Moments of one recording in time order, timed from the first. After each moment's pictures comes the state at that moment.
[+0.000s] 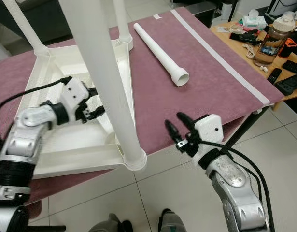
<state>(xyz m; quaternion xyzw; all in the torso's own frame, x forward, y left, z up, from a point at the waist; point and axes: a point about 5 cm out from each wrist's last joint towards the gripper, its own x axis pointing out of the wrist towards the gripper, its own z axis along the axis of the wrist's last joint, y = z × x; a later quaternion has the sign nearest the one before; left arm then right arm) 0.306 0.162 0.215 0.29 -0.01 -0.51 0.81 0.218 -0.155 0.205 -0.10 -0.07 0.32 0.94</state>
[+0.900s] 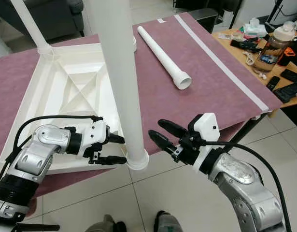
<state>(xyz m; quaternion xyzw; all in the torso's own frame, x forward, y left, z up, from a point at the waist) 0.277 0.112 0.168 0.25 0.05 -0.66 0.71 0.228 -0.157 0.215 -0.05 -0.04 0.37 0.93</state>
